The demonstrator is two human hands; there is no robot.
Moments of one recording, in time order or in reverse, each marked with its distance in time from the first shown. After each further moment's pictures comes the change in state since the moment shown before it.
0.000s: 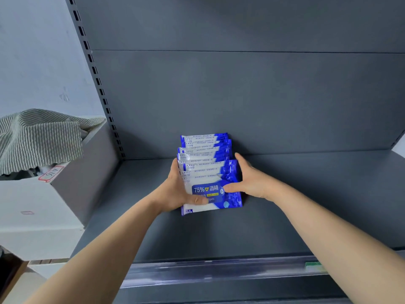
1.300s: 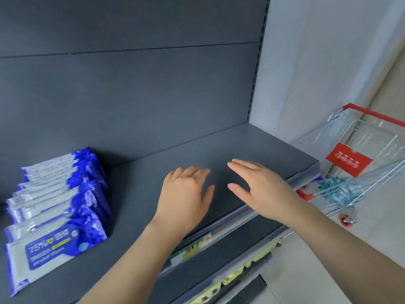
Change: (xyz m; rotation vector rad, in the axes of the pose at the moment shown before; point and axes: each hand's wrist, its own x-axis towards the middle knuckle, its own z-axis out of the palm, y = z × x) left_hand 0.010 0.123 0.263 0.877 0.146 0.781; right_hand -0.226 0.118 -0.119 -0.715 0.579 0.094
